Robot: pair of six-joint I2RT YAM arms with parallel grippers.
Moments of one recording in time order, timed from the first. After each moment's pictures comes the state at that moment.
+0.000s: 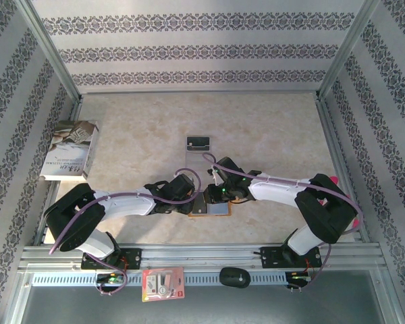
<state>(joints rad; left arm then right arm) -0.87 1.51 0.67 -0.26 -0.06 -0.58 0.75 1.56 0.74 -0.22 -0.36 0.60</state>
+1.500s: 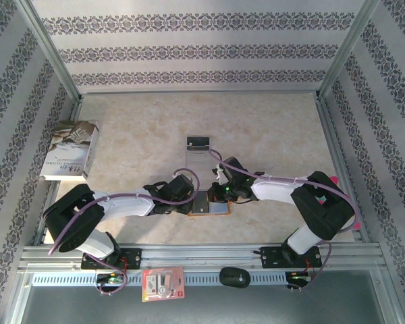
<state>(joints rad) -0.87 1.50 0.65 -0.23 -0.07 -0.61 0.68 1.58 0.68 -0.12 -0.43 0.66</state>
